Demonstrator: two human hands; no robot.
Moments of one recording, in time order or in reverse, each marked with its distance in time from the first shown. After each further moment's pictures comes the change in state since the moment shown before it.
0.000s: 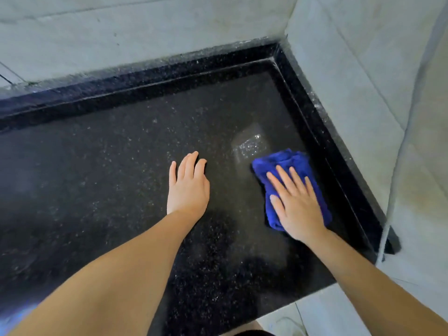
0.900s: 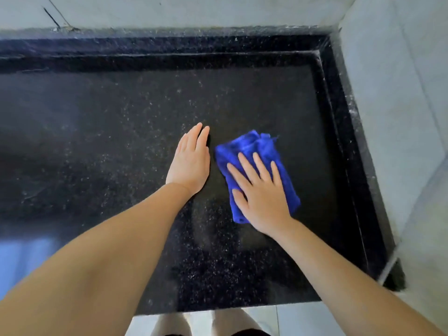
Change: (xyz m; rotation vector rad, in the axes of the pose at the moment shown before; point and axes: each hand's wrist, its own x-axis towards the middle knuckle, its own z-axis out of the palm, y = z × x) left_hand 0.003 0.001 0.005 -0.143 0.093 -0.134; right_hand 0.030 -0.051 -0.001 0.035 0.019 -0.373
